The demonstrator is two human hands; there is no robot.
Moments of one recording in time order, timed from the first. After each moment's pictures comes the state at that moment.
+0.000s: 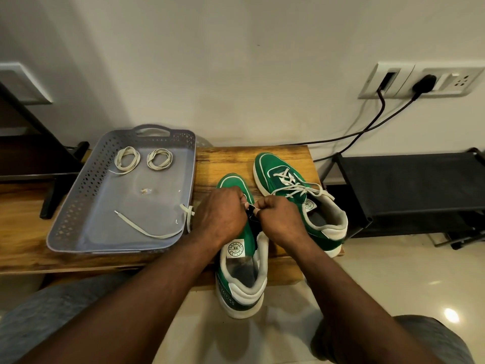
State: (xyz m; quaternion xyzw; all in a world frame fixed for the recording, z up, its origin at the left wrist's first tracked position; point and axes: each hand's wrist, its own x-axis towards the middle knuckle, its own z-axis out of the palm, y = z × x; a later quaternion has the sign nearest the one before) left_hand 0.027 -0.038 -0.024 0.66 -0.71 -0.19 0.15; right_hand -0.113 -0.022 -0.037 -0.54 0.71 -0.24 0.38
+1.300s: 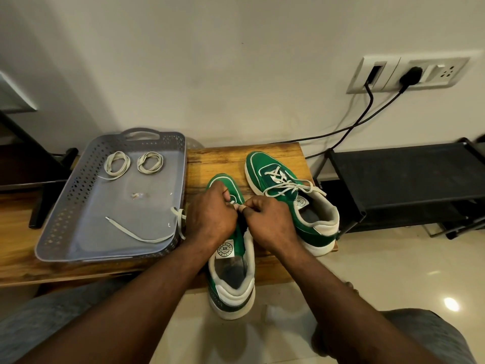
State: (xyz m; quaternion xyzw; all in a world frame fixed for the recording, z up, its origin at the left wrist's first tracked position) left_hand 0.022 -0.030 -0.022 0.72 -0.62 -0.22 0.22; right_hand -0.109 -0.017 -0.051 -0.57 0.69 -0.29 0.34
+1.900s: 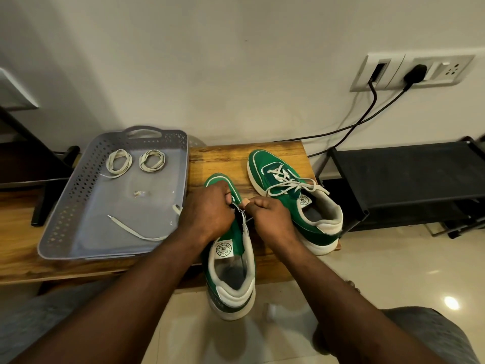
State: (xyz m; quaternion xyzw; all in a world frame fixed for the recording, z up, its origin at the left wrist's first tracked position) left_hand 0.039 -0.036 -0.012 0.67 -0.69 -0.21 0.14; right_hand -0.104 -0.017 -0.056 -0.47 0.67 -0.36 0.46
